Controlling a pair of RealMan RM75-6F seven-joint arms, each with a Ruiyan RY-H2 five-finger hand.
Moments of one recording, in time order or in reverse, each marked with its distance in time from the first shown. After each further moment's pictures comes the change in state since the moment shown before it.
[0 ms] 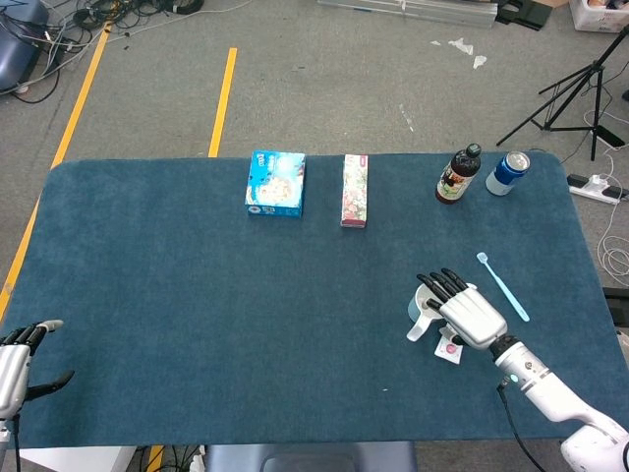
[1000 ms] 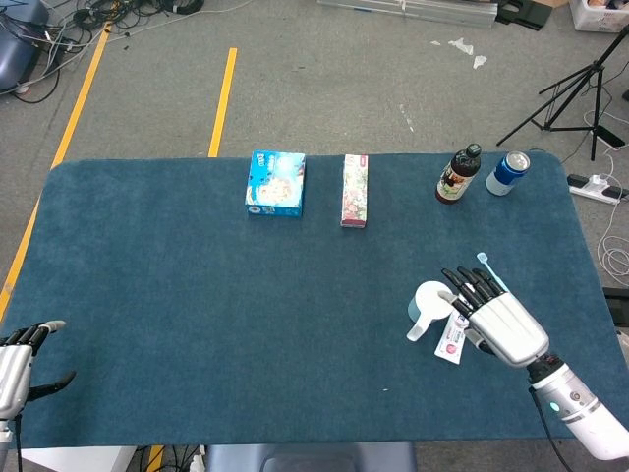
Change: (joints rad) left arm 0.000 -0.004 0.002 -0.002 0.003 0.001 0.010; right arm -0.130 0.235 0.013 -0.272 -0.072 0.244 -0.176
